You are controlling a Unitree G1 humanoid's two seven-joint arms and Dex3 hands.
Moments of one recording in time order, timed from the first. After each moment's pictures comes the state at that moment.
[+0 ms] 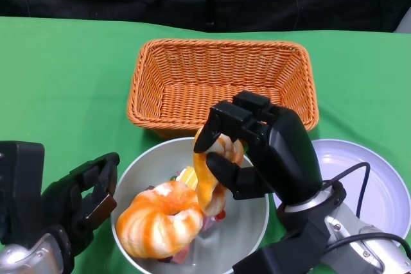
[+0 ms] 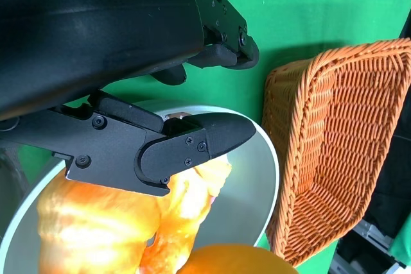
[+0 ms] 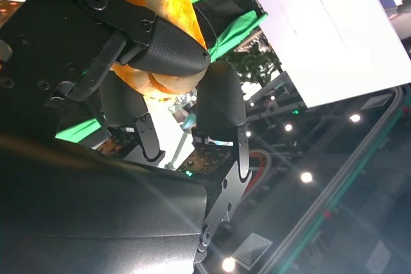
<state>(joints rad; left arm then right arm) -0.03 0.07 0.17 -0.22 -0.39 0.82 -0.06 -0.36 -0.08 0.44 0.29 -0.77 -0.56 -0.64</state>
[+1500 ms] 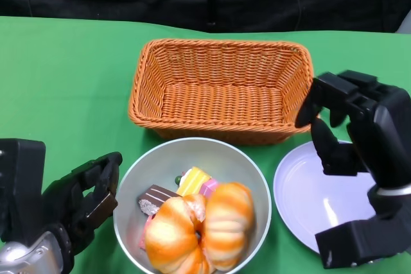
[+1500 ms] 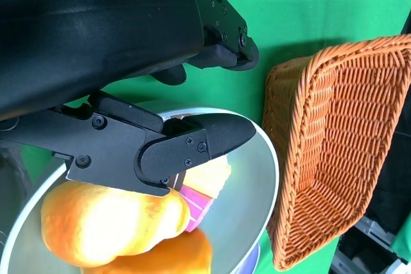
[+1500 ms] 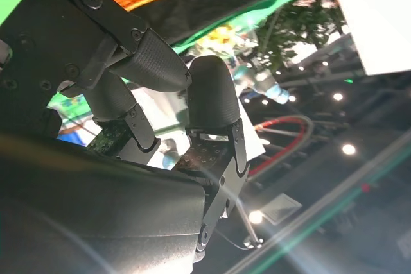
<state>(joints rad) -0.04 0.08 0.17 -0.21 -0.40 0.84 -0.07 -0.23 -0.27 0.15 0.11 -0.73 -0.55 -0.55</state>
